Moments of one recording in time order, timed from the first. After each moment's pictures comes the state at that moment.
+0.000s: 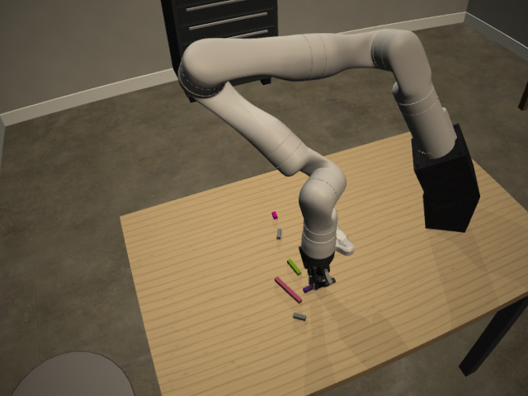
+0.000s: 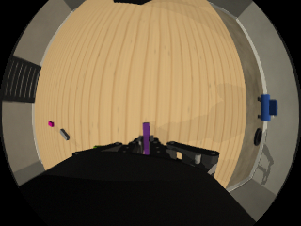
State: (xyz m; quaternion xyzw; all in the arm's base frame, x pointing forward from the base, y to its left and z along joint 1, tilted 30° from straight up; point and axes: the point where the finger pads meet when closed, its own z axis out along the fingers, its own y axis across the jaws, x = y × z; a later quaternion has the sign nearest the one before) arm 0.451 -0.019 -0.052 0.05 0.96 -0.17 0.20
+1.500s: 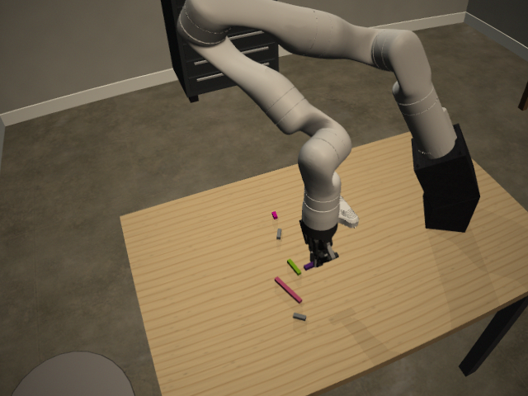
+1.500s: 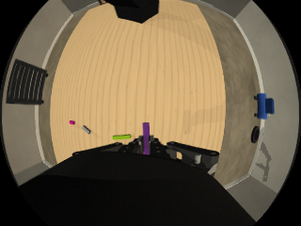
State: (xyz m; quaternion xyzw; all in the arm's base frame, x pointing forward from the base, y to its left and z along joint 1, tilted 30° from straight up) arm 0.418 0.012 0.029 0.06 0.96 -0.17 0.20
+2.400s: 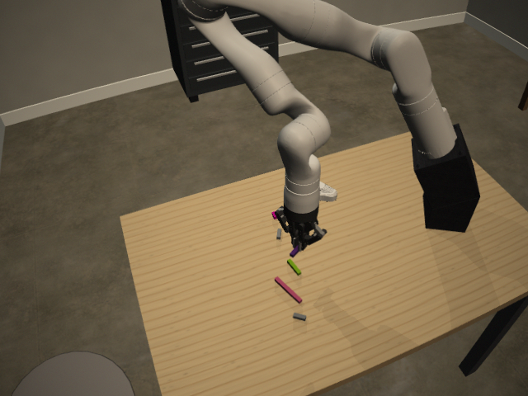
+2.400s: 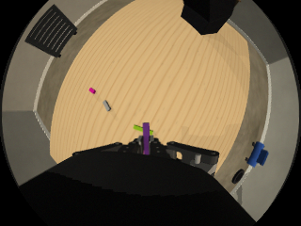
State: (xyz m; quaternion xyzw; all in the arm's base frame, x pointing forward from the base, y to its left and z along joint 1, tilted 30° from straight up) arm 0.419 -0.043 0.052 -0.15 0.95 -0.21 0.16
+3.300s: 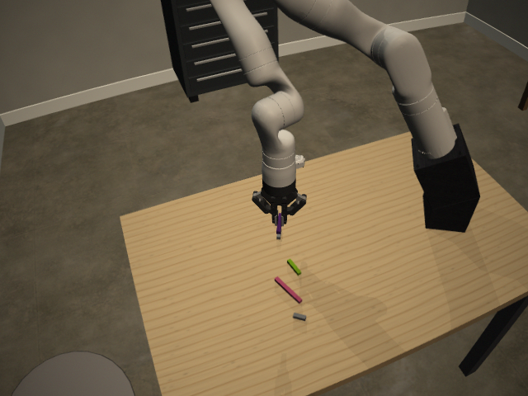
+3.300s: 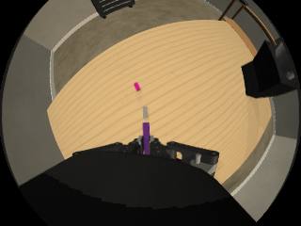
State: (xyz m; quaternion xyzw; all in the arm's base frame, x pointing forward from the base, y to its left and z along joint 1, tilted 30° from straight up) arm 0.408 -0.123 0.083 -0.41 0.88 -0.24 0.09
